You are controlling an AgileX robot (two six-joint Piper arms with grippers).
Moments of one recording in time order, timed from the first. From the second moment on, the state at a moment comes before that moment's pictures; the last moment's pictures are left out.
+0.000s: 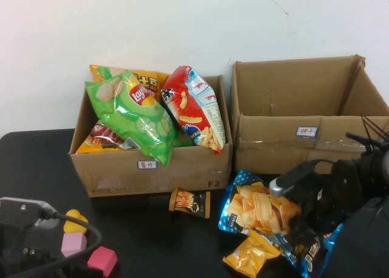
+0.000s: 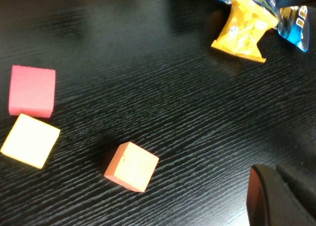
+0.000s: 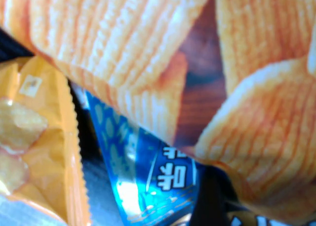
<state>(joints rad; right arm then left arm) 0.36 2.14 -1.03 0.16 0.31 -0.40 -0.06 0.97 -0.41 -0.86 0.73 0.74</state>
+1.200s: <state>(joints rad) 0.36 1.67 -1.34 0.21 1.04 -0.33 -0.06 0.97 -0.41 -0.95 0.76 0.80</state>
